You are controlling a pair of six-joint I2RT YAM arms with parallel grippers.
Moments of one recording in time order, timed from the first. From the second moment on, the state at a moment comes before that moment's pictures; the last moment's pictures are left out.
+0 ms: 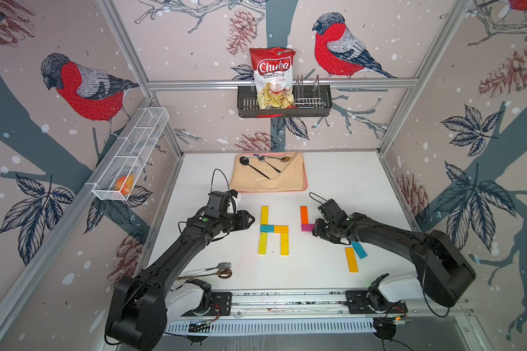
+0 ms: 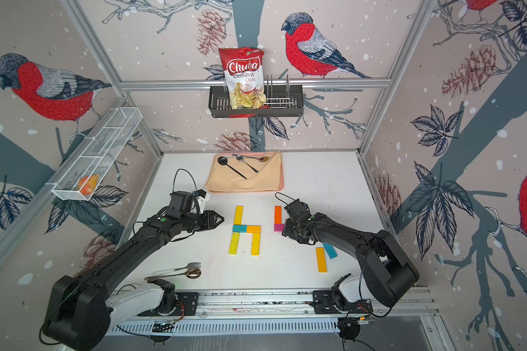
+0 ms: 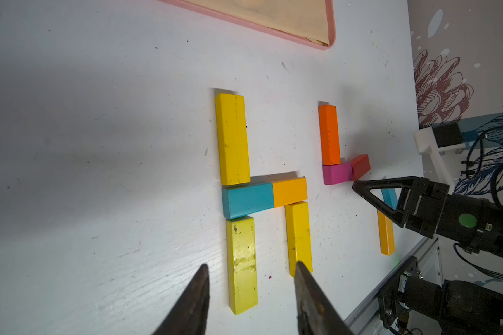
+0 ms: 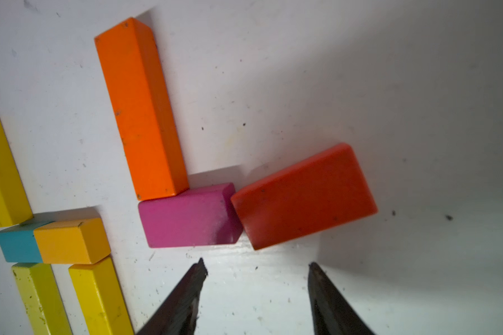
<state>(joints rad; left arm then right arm) -0.32 1.13 0.70 -0.46 0.43 -0.45 0.65 1.42 0.69 -0.42 -0.01 0.84</state>
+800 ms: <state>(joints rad) -0.32 1.11 0.69 -0.46 0.42 -0.45 0.63 1.45 0.71 -0.36 -0.05 0.84</state>
